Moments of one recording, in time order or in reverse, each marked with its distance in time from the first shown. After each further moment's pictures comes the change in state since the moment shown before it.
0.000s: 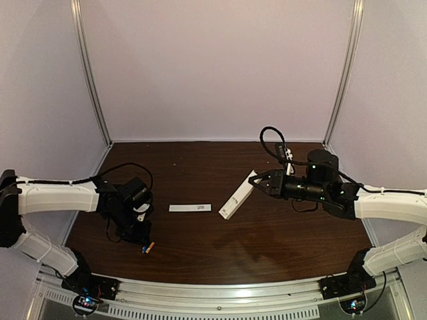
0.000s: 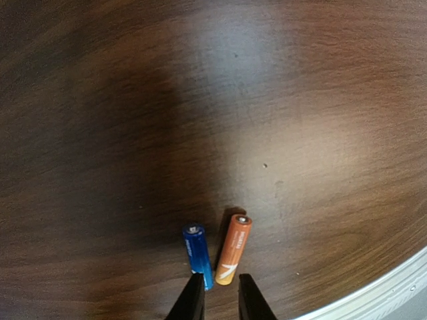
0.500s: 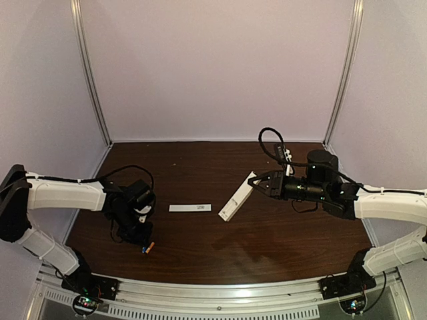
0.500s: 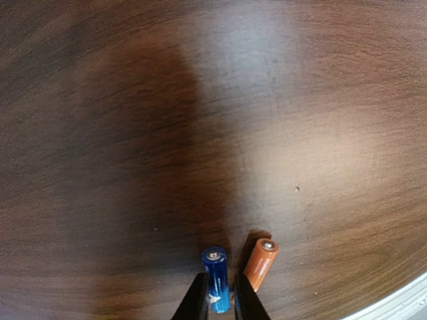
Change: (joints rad) left arm 0.013 0.076 0.000 0.025 -0.030 0.000; right arm 0.000 0.003 0.000 0.000 -0.029 -0.018
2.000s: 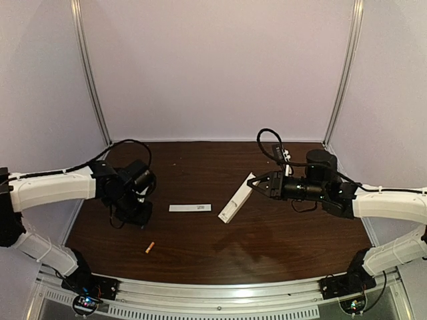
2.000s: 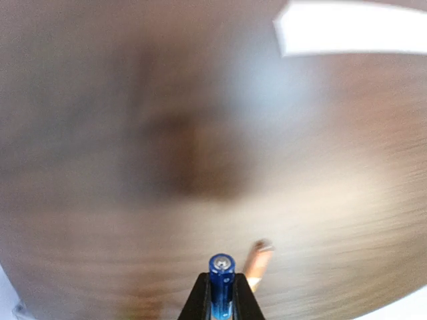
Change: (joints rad) left arm -0.041 -0.027 0.146 -0.157 -0.208 -0.057; right arm -0.018 0.011 0.000 0.013 -0.053 0.002
